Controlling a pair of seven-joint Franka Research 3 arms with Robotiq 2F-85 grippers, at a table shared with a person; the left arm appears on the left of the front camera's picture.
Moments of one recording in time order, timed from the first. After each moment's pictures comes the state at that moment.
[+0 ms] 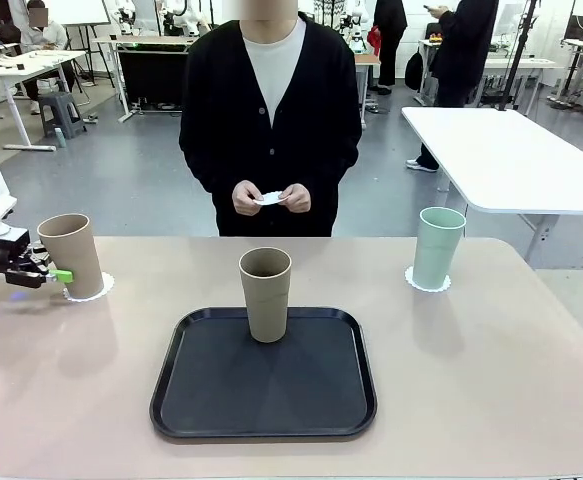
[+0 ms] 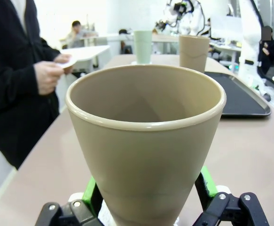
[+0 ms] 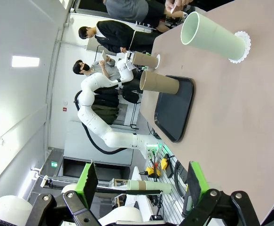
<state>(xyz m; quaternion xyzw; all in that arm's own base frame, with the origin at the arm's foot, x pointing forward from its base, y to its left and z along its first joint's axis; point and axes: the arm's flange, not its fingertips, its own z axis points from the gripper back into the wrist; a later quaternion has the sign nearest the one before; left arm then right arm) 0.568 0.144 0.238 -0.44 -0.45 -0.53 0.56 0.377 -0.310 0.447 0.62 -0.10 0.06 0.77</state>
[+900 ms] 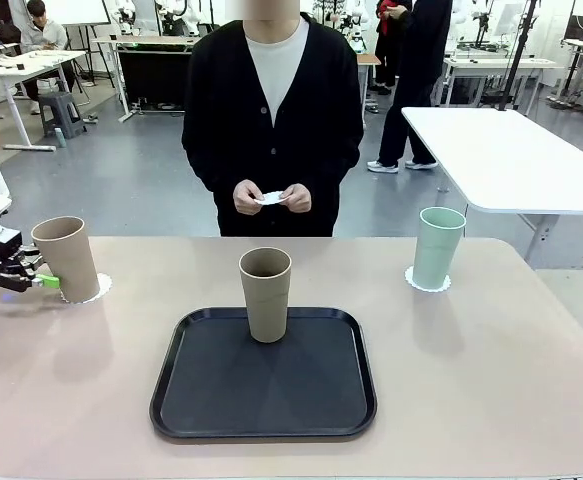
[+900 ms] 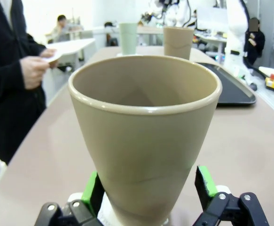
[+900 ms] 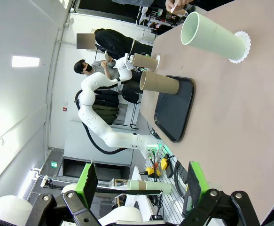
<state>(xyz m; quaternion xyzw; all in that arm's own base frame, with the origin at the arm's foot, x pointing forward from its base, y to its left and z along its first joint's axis) 0.567 0.158 0.240 -0.45 -0.41 -0.56 0.56 0.377 -0.310 0.447 0.62 -0.10 0.06 0.77</state>
